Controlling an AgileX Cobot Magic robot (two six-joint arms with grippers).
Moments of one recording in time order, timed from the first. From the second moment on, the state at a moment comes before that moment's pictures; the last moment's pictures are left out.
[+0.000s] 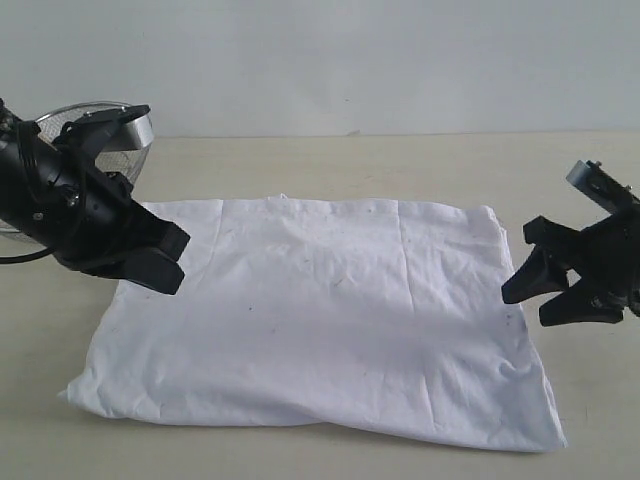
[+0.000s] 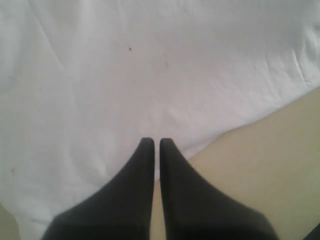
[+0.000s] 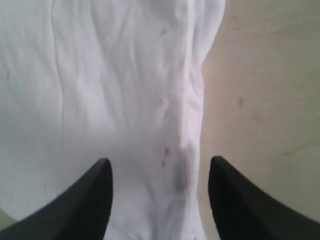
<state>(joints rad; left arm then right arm) -0.29 1.56 -0.97 -0.53 0.80 0.46 -0.30 1.86 -0.92 0.93 0.84 -0.74</state>
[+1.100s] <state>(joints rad) -0.29 1.56 -0.97 -0.53 0.80 0.46 -0.31 2.03 -0.93 1.10 0.83 -0.93</state>
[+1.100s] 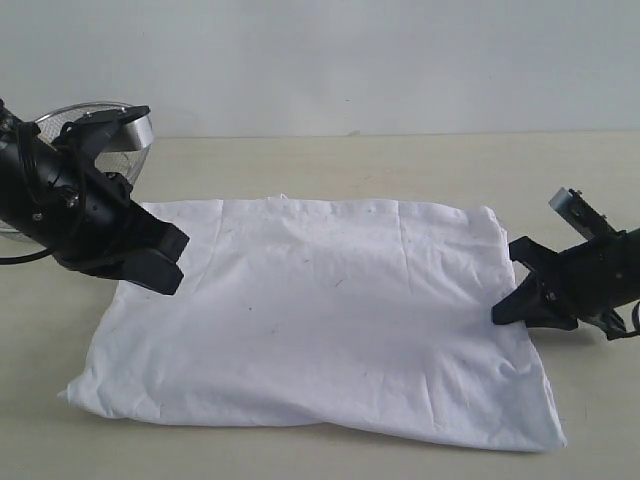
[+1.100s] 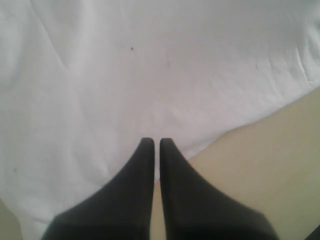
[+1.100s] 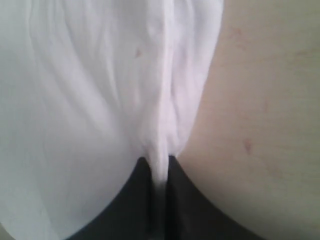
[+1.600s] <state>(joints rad) -0.29 1.56 -0.97 -0.53 0.81 0.46 -0.31 1.88 -0.92 1.06 0.83 -0.91</state>
